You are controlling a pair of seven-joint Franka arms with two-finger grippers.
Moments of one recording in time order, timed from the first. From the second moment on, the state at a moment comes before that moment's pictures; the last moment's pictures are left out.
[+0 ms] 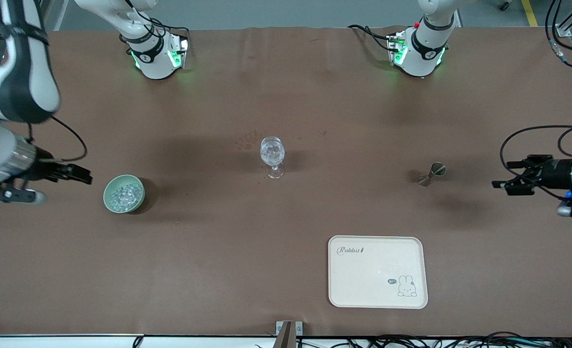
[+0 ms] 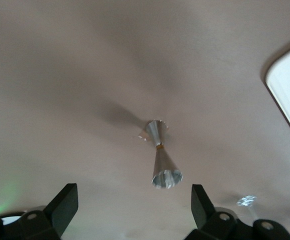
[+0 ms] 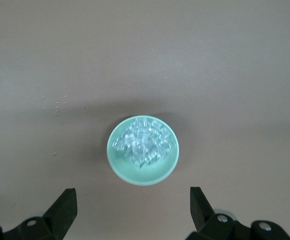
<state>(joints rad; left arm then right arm) 0.40 0.53 -0.13 -1.57 -0.35 1.62 -0.37 0.00 0.21 -0.07 -1.85 0.03 2.02 -0.01</state>
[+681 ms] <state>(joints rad) 0.43 0.82 -0.13 -1.58 -0.62 1.63 -0.40 0.01 0.38 -0.07 -2.04 0.03 2.38 -0.07</state>
